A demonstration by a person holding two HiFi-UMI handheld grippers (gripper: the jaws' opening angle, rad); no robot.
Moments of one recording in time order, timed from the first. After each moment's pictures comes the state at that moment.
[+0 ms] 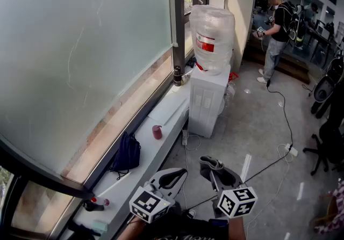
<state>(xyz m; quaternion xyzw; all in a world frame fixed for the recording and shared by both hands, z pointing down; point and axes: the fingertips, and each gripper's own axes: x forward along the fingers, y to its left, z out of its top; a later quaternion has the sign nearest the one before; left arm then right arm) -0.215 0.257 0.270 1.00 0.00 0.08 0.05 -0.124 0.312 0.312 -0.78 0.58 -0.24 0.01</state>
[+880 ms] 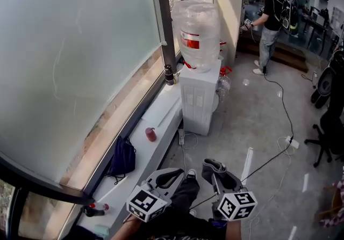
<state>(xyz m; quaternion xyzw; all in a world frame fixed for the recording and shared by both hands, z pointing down) -0.149 0.262 0.281 0.99 0.03 0.12 0.02 -0.057 0.343 0.335 -0.80 0.54 -0.26 0.06</state>
